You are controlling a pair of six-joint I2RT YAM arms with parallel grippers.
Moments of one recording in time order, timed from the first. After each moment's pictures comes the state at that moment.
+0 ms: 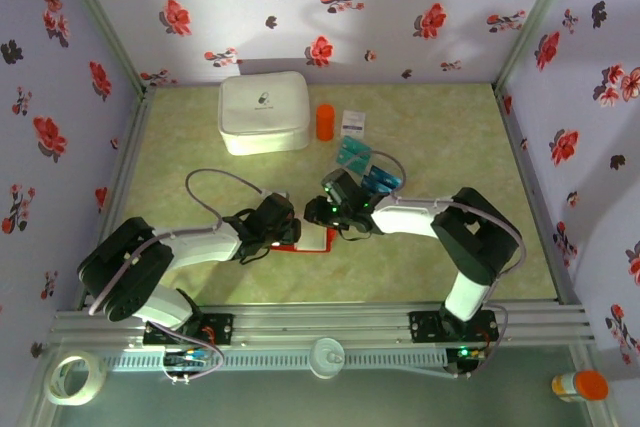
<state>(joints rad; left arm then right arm) -0.85 1.47 0.59 -0.07 -0.17 -0.68 0.83 1.72 0.87 0.00 -0.19 0.95</state>
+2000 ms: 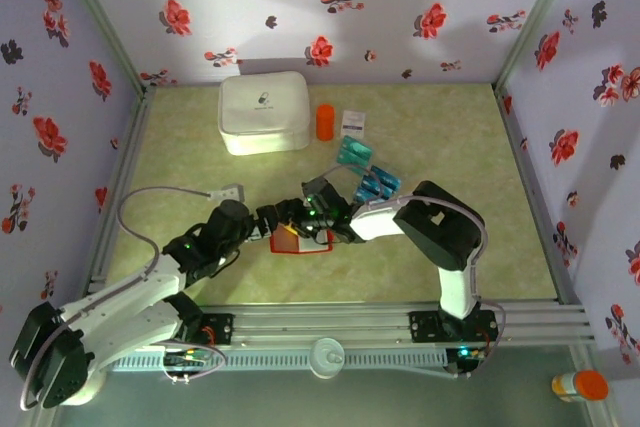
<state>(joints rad) -0.76 0.88 0.44 -0.25 -0.31 -0.79 0.92 1.93 0.91 0.41 -0.35 1.27</state>
